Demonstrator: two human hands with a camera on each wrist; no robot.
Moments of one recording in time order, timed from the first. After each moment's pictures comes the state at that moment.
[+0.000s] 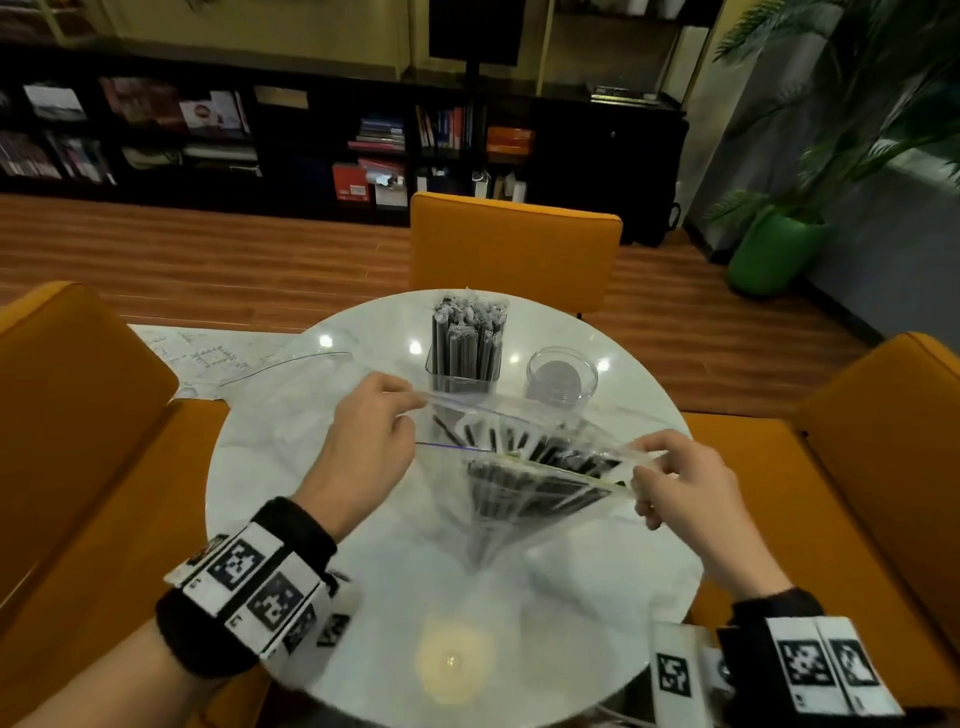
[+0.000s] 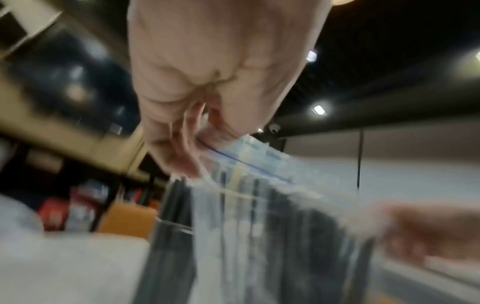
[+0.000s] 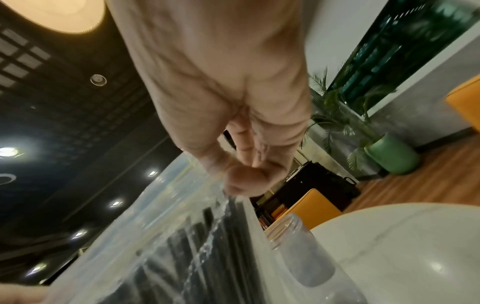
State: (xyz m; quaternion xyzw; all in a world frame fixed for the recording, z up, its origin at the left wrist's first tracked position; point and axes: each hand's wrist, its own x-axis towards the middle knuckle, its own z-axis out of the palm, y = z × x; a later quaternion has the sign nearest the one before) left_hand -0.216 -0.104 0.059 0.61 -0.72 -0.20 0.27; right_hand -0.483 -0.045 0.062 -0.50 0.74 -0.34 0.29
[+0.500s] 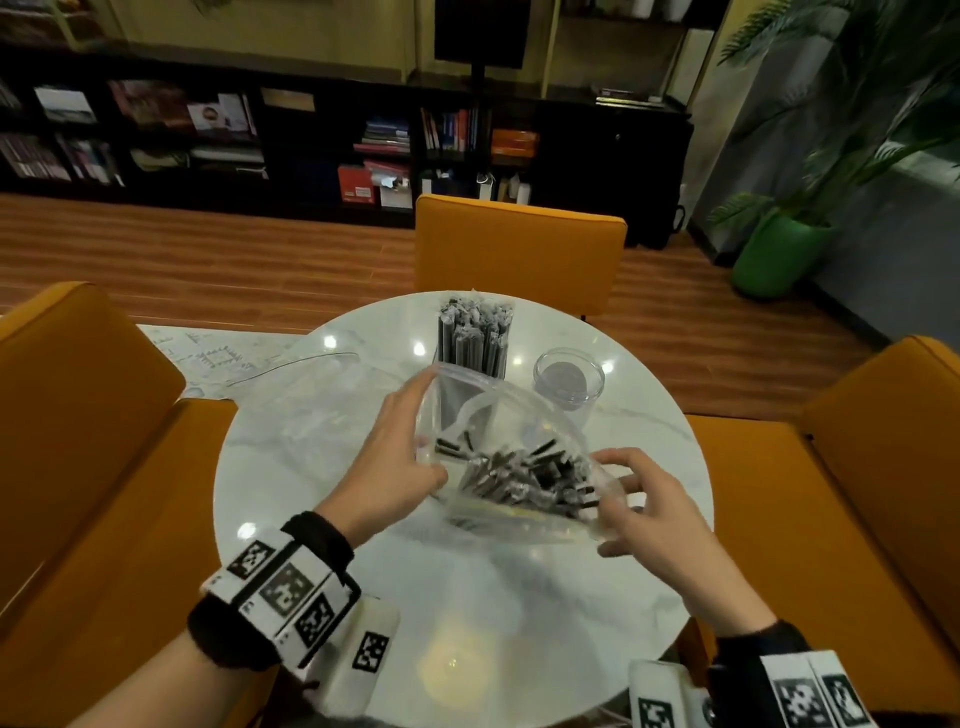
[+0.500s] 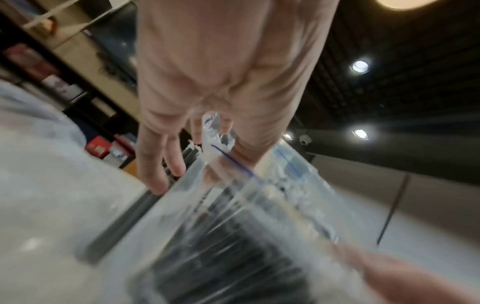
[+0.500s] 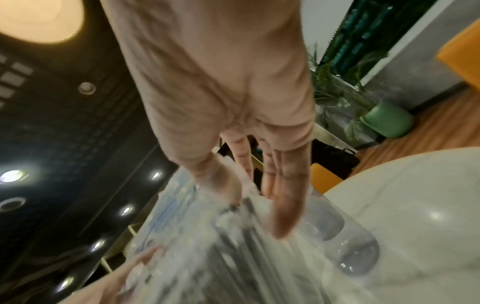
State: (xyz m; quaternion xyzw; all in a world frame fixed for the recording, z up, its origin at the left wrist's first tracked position) left_hand -0.220 -0.092 0.048 0.51 -0.65 -0.45 0.33; right_hand -0.461 -0.031 0.047 -0.52 0.68 -0.32 0.40
